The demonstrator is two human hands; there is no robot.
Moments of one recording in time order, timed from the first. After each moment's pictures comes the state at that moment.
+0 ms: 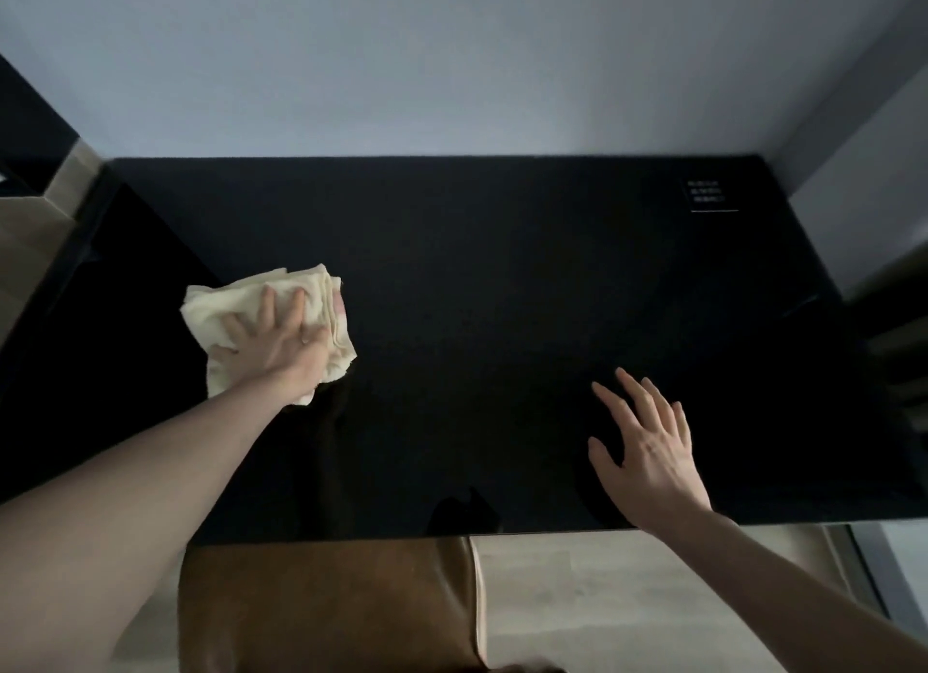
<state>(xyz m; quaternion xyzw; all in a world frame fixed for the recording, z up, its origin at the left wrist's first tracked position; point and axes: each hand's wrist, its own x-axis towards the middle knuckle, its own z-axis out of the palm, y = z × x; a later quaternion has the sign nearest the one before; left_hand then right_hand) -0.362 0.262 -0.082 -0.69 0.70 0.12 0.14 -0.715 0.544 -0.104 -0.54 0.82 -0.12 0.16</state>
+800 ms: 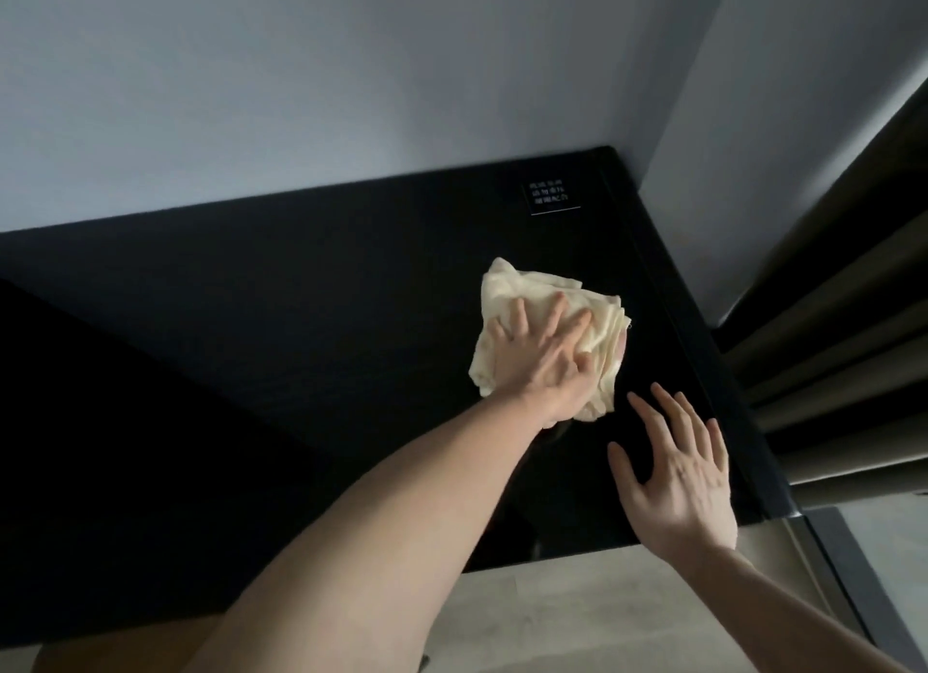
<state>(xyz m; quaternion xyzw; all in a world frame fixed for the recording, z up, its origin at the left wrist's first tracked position) -0.850 0.448 -0.091 -0.36 0.92 0.12 0.10 -0.922 0.649 -0.134 -0.44 0.88 -0.19 0.06</state>
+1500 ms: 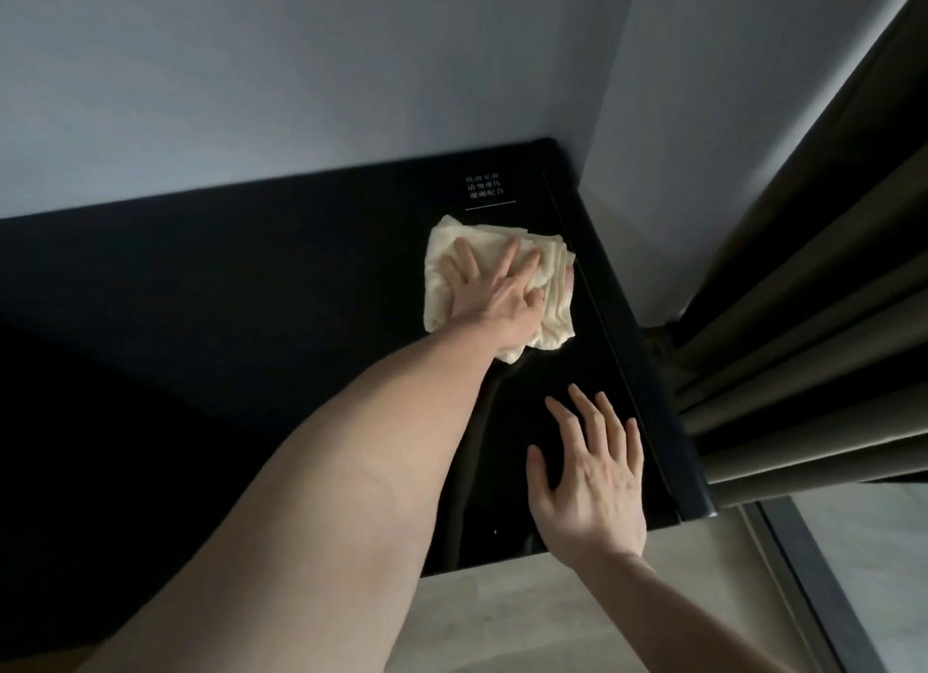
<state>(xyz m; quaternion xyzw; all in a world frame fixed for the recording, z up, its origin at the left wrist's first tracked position) -0.939 0.404 -0.097 -0.41 0.90 0.13 0.10 -0.923 0.648 -0.140 -0.44 0.87 -0.19 0.06</state>
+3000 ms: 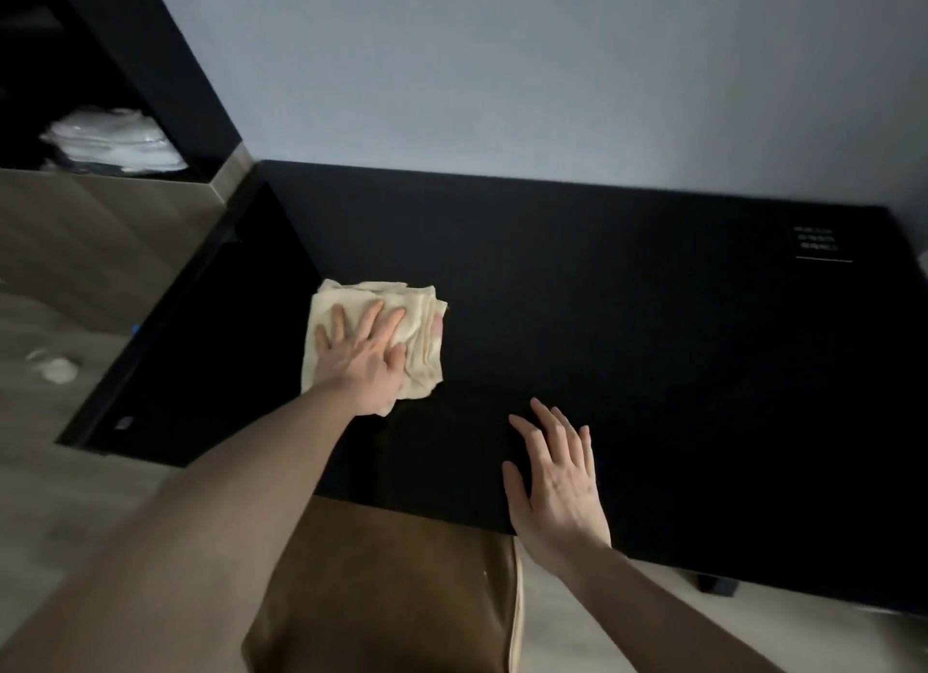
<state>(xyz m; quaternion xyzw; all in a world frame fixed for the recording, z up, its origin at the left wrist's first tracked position) -0.344 0.297 -0.102 -0.64 0.76 0.10 0.09 -0.574 0.508 -0.116 -0.64 0.72 -0.20 0.20</state>
